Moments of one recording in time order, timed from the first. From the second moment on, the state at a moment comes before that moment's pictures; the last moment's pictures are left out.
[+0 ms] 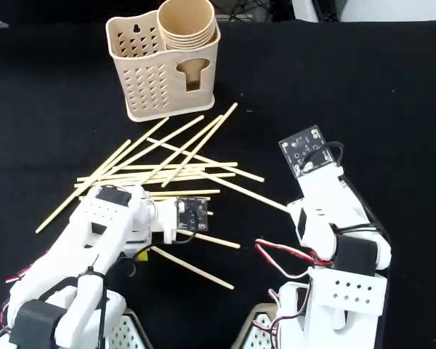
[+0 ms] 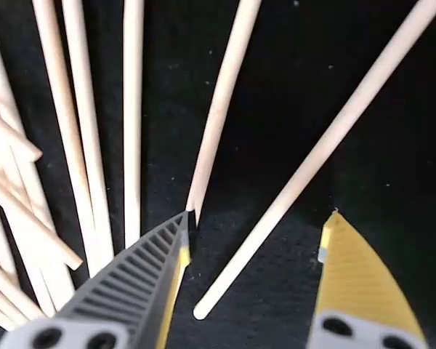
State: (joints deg) left arm 10.6 -25.7 60.3 52.6 -75.1; right arm 10.8 -66.8 55.4 72.7 33.8
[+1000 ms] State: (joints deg) left arm 10.9 -6.1 48.1 53.2 -75.9; right arm 10.8 -66.8 55.6 74.2 33.9
